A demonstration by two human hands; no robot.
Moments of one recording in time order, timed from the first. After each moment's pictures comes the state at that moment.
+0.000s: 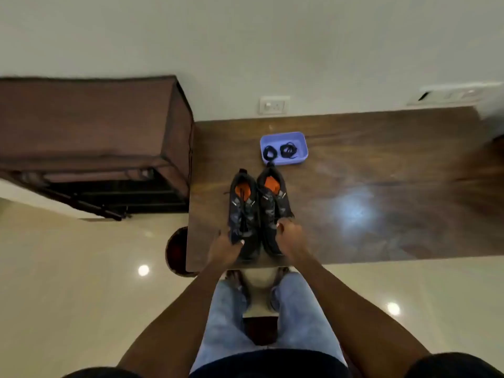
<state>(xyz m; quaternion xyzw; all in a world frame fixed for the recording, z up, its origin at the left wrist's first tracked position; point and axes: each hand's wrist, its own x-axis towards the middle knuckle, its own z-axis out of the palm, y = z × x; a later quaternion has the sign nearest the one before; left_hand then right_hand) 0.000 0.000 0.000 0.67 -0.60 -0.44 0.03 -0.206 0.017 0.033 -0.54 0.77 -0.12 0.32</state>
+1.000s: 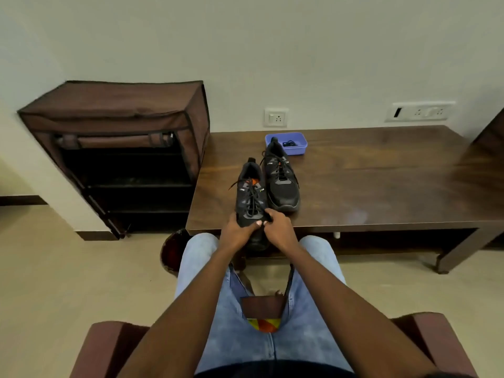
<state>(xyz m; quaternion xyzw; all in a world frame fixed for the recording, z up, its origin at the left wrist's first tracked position) 0.000 0.135 -0.093 0.64 -0.55 -0.44 0.30 -0.137 0.161 -0.064 -0.54 0.70 -0.30 0.35</state>
